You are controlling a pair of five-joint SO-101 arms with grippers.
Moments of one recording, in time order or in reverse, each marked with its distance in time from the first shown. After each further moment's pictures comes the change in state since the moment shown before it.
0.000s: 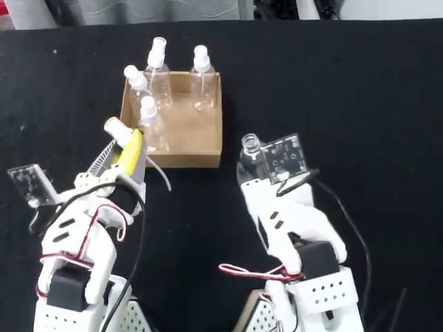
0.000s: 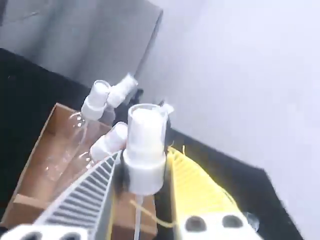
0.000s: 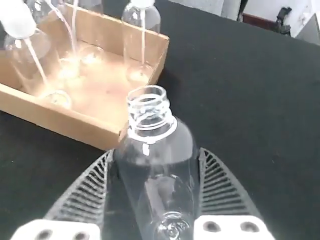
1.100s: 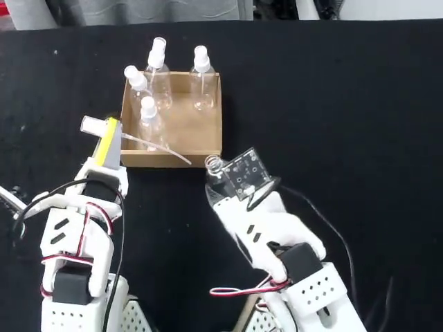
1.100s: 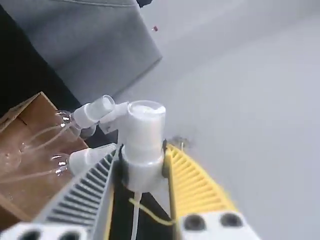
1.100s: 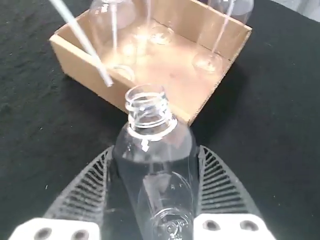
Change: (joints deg) left arm -6.3 -3.6 7.1 -10.1 27.2; right arm -13.5 0.0 4.9 -1.5 0.0
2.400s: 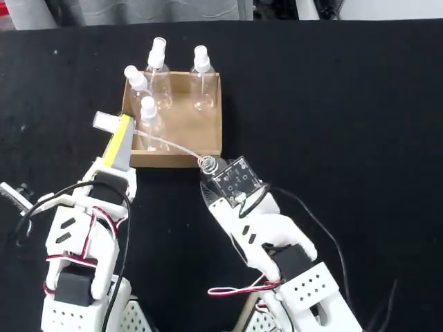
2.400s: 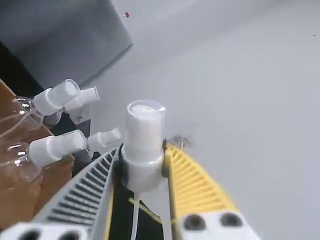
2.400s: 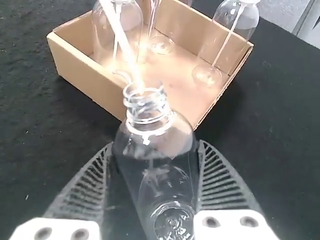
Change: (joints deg) left arm 5.3 0.0 0.0 -4.6 1.8; right arm -0.1 0.0 9.3 -14.9 5.1
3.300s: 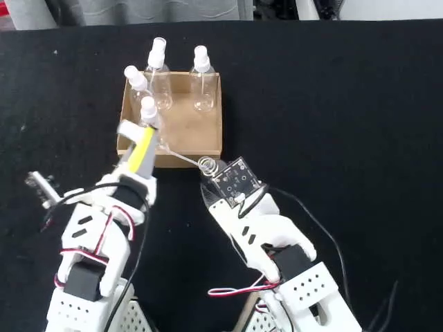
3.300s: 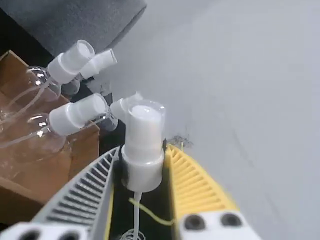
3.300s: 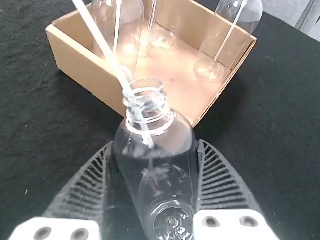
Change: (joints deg) left arm 5.5 0.0 6.1 0.0 -7.6; right arm 0.0 0.0 0.9 0.0 0.0
